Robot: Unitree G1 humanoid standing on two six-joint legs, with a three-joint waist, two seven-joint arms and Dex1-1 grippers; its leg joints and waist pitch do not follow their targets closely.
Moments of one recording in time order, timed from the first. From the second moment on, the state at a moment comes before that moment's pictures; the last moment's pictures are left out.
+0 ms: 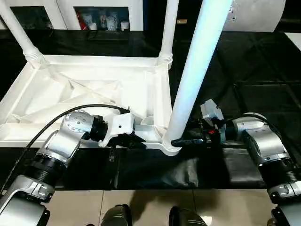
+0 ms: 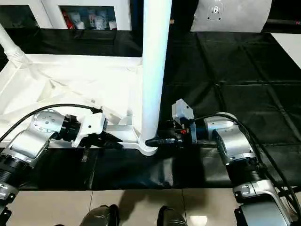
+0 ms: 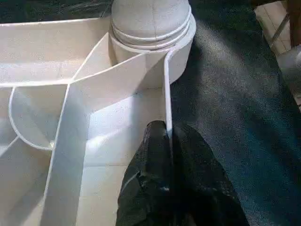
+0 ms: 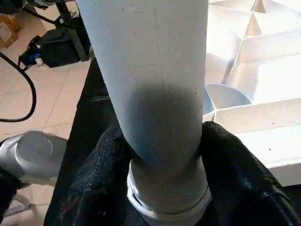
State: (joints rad) left arm -0.55 0.53 -0.33 0.35 -0.04 0.01 -1.35; right arm -0.55 -0.45 0.17 0.43 0.26 0.12 1.44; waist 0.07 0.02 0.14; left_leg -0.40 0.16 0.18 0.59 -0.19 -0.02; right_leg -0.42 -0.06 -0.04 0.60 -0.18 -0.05
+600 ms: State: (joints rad) left arm -0.66 0.34 -0.27 0.45 0.04 0.28 -0.98; right arm -0.52 -0.21 0.03 0.36 0.17 0.30 0.77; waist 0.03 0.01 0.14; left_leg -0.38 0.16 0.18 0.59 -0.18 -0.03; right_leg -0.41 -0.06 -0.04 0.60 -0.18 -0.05
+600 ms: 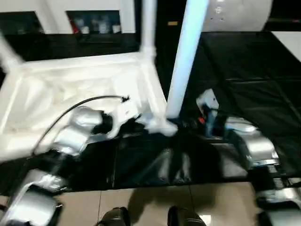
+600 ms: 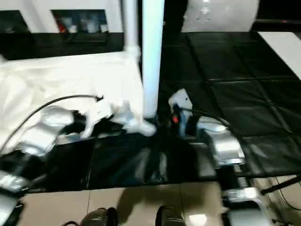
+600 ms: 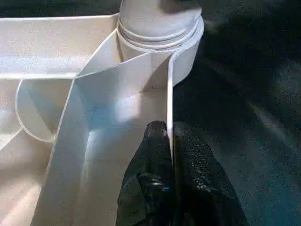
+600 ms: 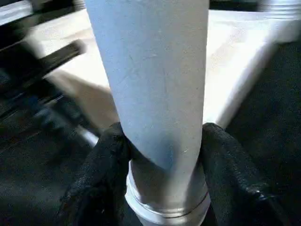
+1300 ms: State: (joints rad) left arm -0.75 0.16 -0.23 0.55 0.09 0.38 -0.70; right arm -0.62 -0.02 -0.06 0.50 0.08 0.20 0.30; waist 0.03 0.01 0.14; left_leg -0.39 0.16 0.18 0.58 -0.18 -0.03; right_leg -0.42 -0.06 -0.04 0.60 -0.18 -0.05
